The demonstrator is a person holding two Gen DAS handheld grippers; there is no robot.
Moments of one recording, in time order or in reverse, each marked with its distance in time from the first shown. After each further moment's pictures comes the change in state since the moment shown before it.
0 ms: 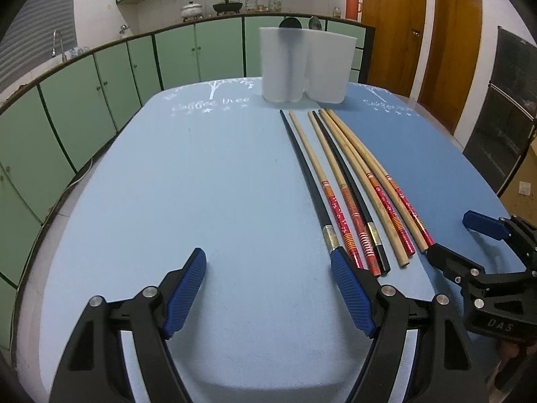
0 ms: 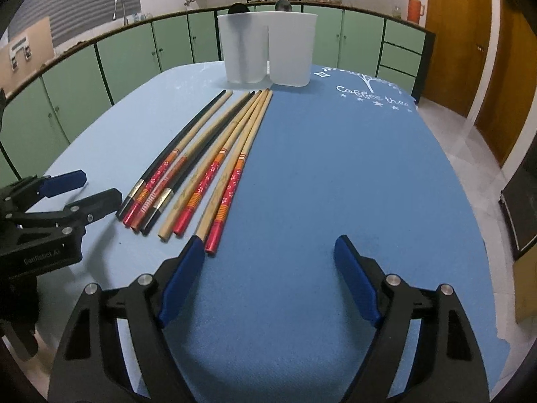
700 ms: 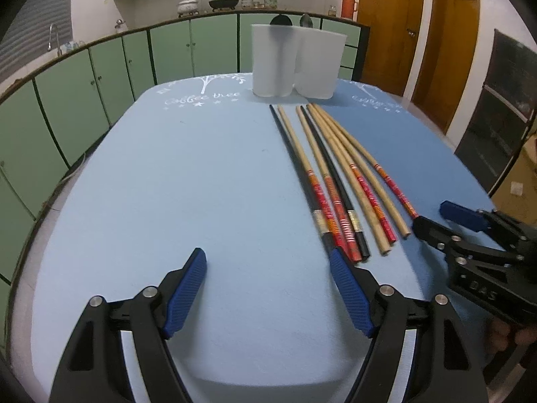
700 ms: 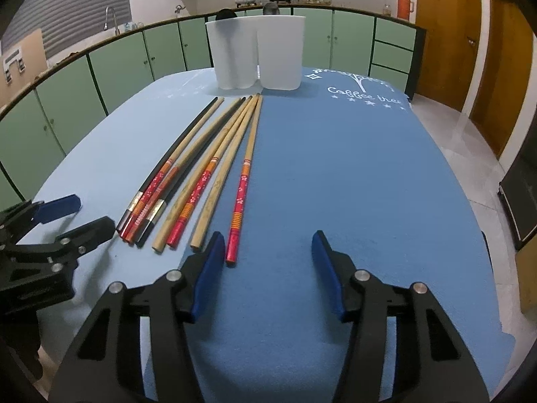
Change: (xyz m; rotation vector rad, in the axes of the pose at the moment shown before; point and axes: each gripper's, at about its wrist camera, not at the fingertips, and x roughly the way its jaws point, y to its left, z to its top) left arm -0.011 -0.007 -0.009 -0.012 0.006 -0.049; right arm 0.000 -0.006 0.003 0.047 -0.021 0.004
